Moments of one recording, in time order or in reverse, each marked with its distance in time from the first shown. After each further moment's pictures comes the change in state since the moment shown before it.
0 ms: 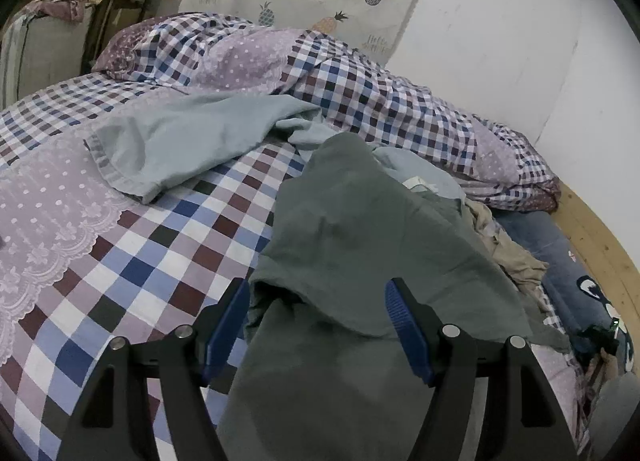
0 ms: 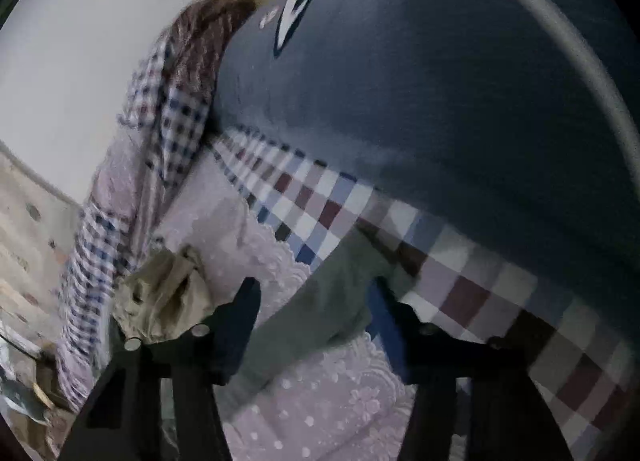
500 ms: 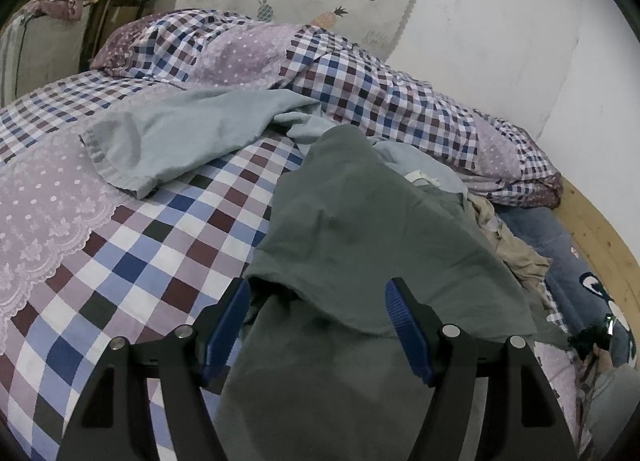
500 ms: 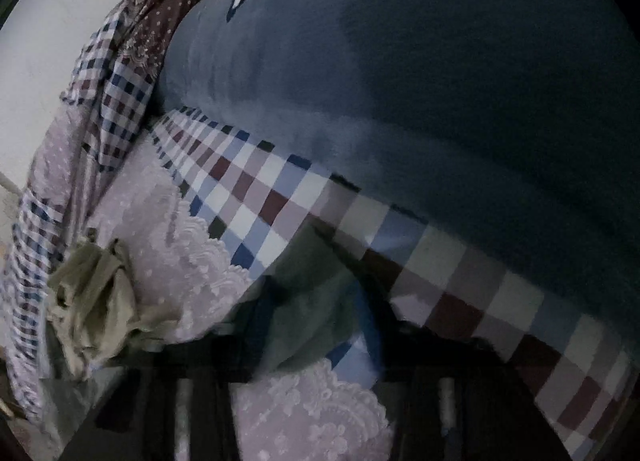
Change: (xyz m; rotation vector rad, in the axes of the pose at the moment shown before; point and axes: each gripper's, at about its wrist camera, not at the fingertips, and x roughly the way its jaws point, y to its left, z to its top) left arm 0.007 -0.003 -0.004 -0.001 0.012 0.001; right arm 0.036 0.001 0.003 -0.029 0.008 -0.218
